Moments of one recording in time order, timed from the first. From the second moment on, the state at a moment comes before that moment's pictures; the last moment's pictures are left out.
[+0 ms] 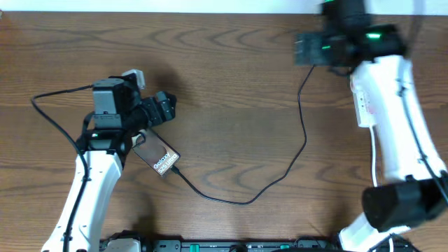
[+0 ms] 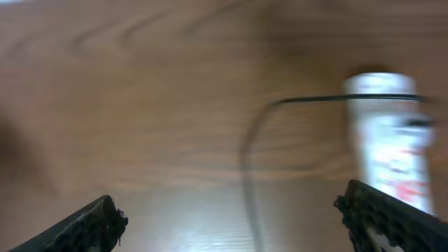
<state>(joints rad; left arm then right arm) 0.00 1.28 0.86 -0.36 0.33 -0.37 0.13 1.80 1.92 -1.10 0.03 0.22</state>
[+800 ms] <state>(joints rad) -0.06 1.28 0.98 -0.35 0.25 -0.35 -0.48 2.01 1.92 -1.19 -0.55 -0.25</state>
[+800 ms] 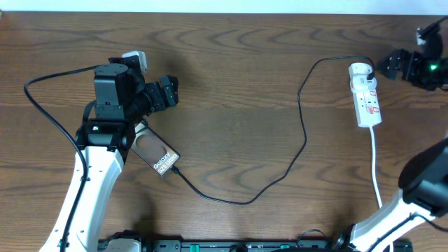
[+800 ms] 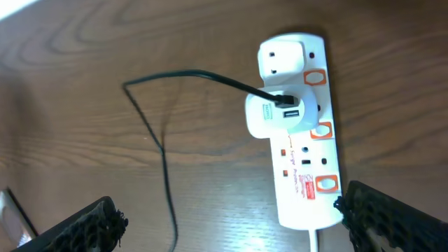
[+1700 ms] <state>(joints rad) -0.06 1.28 0.98 -0.36 0.25 -0.35 -0.43 2.23 1.92 -1.10 -0.49 -0.27</state>
